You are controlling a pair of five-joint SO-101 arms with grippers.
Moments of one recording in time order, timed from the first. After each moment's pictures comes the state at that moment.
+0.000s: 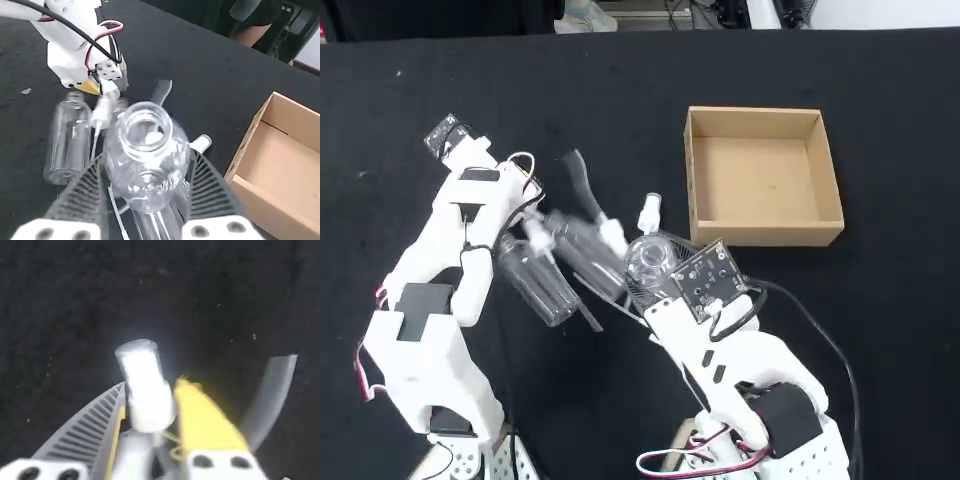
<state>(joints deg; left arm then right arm) -3.2 14.6 18.2 39.3 44.1 -26.6 -93.9 70.3 61.2 10.1</state>
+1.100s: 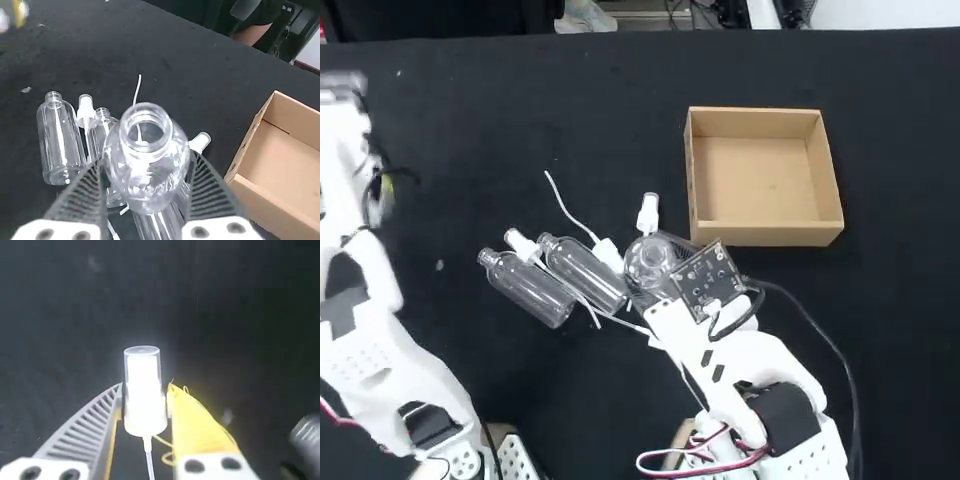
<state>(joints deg) -34.7 19.4 -16.1 76.4 -29.1 -26.6 -94.0 71.3 61.2 10.1</state>
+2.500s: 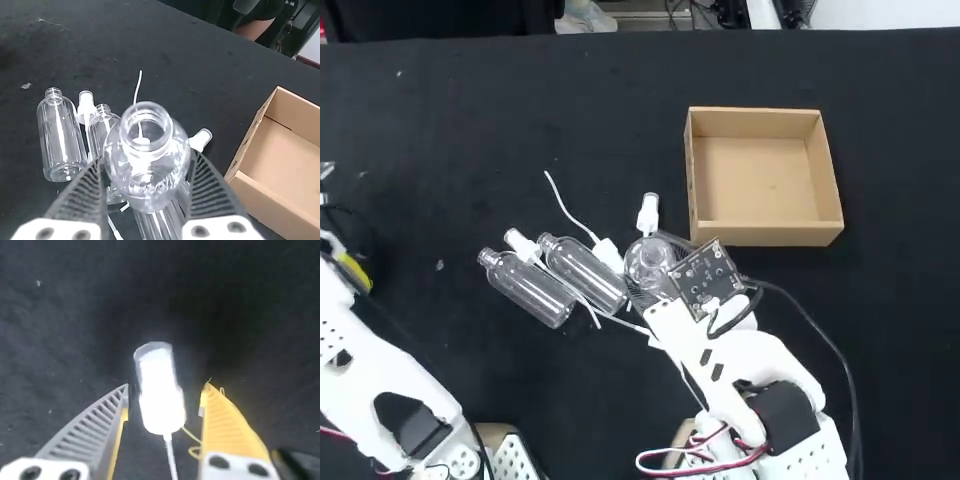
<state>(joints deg) -51.4 41.0 -30.1 89.8 -52.4 -26.6 -93.8 71.3 61.2 10.0</state>
